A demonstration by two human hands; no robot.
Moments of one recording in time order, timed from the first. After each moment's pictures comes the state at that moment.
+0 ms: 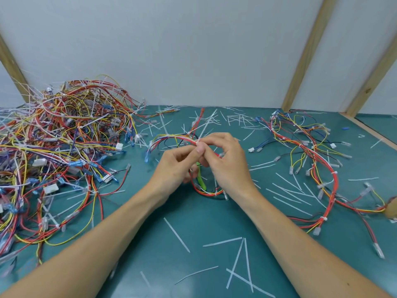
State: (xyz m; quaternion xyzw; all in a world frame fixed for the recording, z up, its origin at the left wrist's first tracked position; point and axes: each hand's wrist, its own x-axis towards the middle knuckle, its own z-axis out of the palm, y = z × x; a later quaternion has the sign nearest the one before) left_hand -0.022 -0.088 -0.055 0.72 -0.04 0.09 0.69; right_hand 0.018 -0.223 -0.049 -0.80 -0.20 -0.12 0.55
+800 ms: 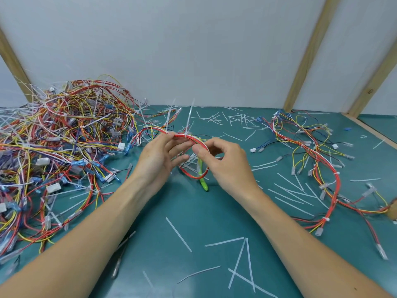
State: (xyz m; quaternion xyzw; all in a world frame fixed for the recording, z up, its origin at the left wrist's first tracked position) left_hand -0.008 -0.059 -0.046 0.51 0.04 0.10 0.85; right_hand 0.016 -0.229 -0.047 -0.80 -0.24 -0.09 0.54
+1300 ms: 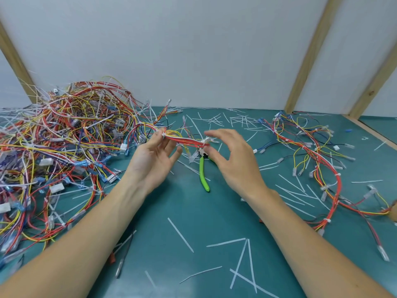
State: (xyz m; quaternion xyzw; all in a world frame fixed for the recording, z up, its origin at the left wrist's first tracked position) left_hand -0.007 -0.042 -0.046 0.32 0.03 0.06 0.94; right_hand 0.033 -0.242 -0.051 -0.84 -0.28 -0.17 0.44
